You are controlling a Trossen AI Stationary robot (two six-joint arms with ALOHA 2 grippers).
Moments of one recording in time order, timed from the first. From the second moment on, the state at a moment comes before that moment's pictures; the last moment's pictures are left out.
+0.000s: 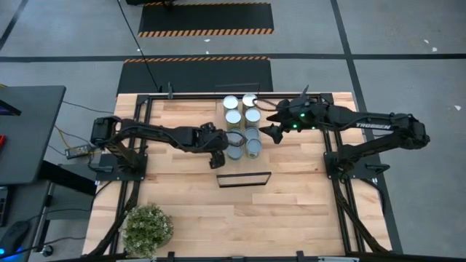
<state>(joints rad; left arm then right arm) 0.04 1.68 1.14 -0.52 -0.34 -0.10 -0.22 1.11 0.95 -0.39 0.07 0.48</state>
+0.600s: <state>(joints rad) 0.19 1.30 1.10 -0.69 -0.22 -0.18 -0.23 0.84 0.66 -0.13 0.01 0.52</state>
